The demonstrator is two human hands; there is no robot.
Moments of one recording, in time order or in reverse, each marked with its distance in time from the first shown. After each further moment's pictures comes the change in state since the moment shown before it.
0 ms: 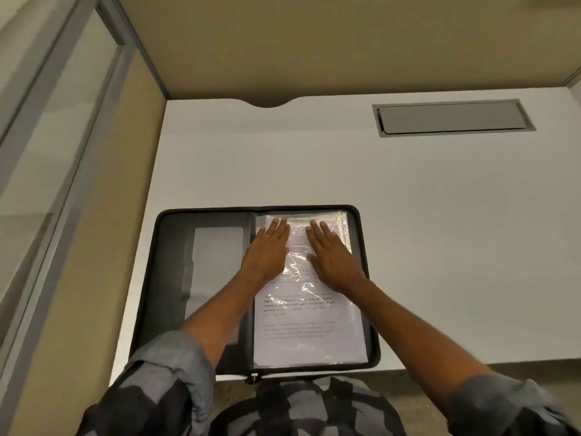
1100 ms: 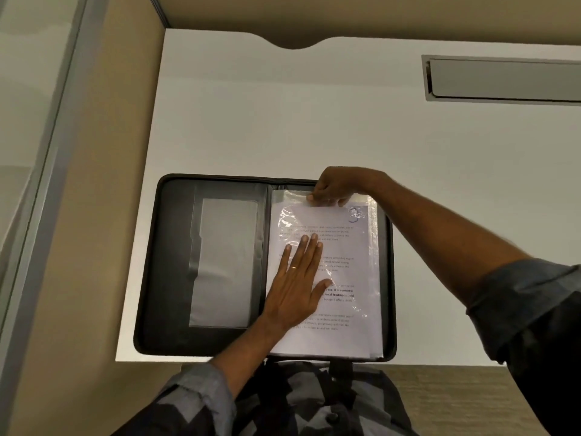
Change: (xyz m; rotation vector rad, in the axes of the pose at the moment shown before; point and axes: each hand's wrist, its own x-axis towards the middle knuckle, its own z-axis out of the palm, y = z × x) left_hand -0.068 0.042 0.073 -0.332 0.183 0.048; right_hand 0.174 0.017 -0.069 0.328 -0.746 0.262
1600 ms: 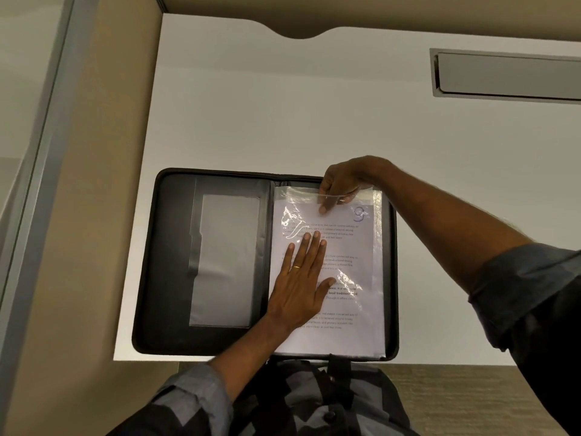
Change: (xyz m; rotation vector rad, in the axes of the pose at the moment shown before) left_hand 0.000 0.000 0.003 0.004 0.038 -0.019; right_hand 0.007 -0.009 -0.012 -0.036 -0.209 0.122
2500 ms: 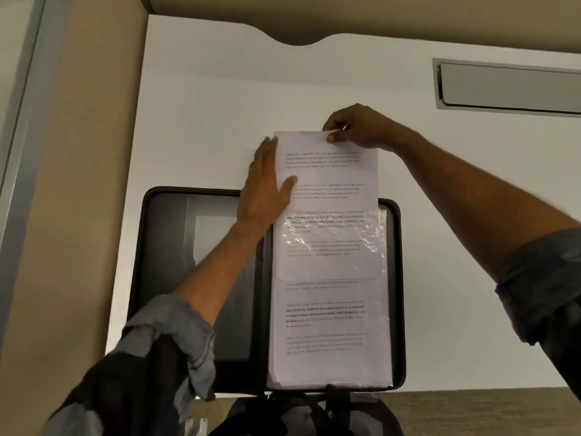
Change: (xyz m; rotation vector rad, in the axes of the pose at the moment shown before) left_hand 0.184 -0.101 -0.097 -0.395 0.164 -0.261; right_hand 0.002 0.012 -0.101 -0.026 0.641 -0.288
